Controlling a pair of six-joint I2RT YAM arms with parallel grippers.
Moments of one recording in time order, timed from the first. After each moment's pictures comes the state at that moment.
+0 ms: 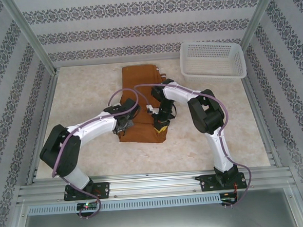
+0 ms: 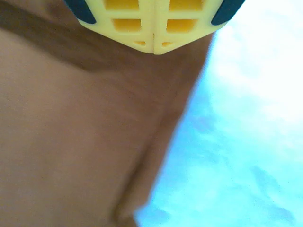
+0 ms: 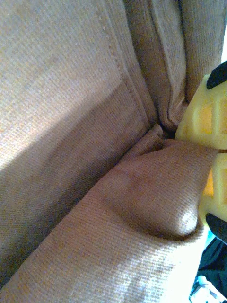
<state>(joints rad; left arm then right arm) -0.59 1.65 1.04 -0.70 -0.37 -0.97 0.54 2.25 1.72 -1.35 -0.53 -0.11</state>
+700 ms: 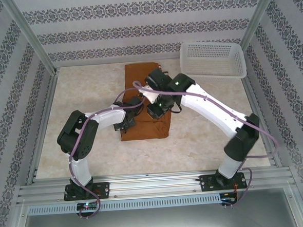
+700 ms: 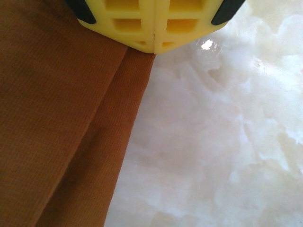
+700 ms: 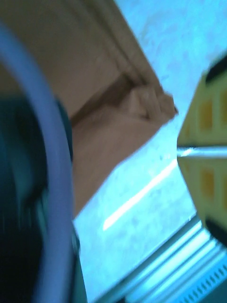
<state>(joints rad) -0.57 1.88 1.18 -0.73 -0.39 -0.87 0.78 1.68 1.72 -1.21 -0.18 0.06</state>
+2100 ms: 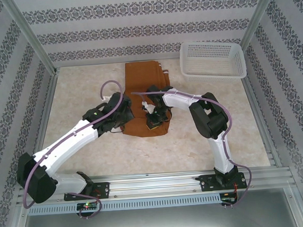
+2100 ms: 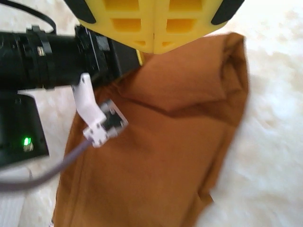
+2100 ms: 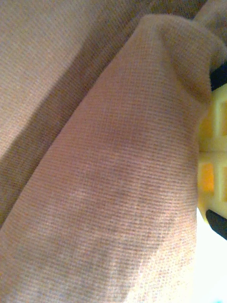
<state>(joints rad) -0.67 1.32 1.09 -0.69 -0.19 -1.03 0.60 2.14 1.54 -0.91 -0.49 0.13</state>
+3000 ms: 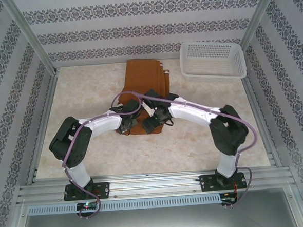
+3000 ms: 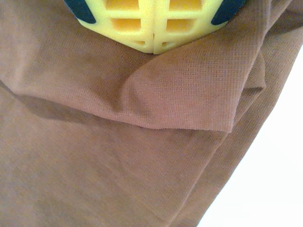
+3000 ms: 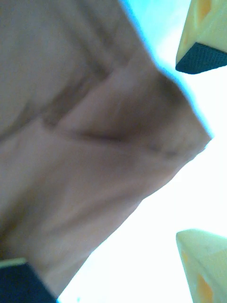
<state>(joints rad) -0.58 1.77 1.04 -0.55 -0.30 -1.08 0.79 1.78 1.33 -0.81 0.04 0.12</state>
